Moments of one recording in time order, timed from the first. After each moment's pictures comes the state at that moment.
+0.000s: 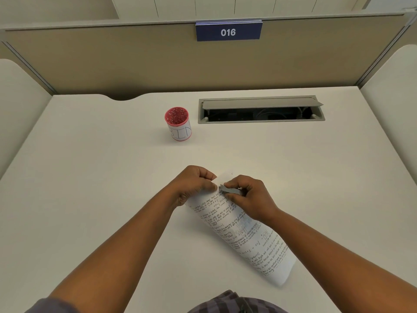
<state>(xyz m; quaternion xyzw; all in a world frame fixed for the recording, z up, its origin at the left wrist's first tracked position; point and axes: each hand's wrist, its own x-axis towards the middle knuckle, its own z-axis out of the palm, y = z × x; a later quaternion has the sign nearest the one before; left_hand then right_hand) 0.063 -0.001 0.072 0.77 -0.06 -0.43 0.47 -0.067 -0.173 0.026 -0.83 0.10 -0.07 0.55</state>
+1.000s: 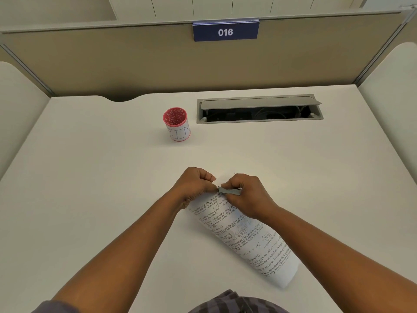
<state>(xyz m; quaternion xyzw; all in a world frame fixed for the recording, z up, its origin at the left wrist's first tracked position) 0.054 -0.007 0.069 0.80 -0.05 -0.39 0.45 -0.060 -0.169 0.041 -0.89 0.07 -0.05 0.45</state>
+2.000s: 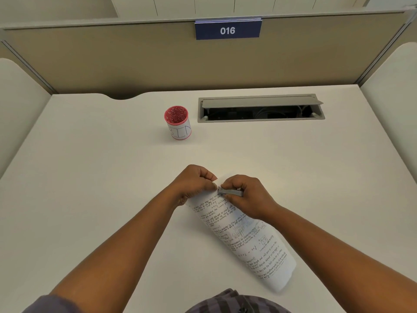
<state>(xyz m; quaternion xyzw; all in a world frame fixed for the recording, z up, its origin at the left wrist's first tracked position) 0.061 -0.003 0.069 0.80 -0.08 -0.40 0.44 -0.064 -0.172 0.038 -0.87 0.07 -0.01 0.49</state>
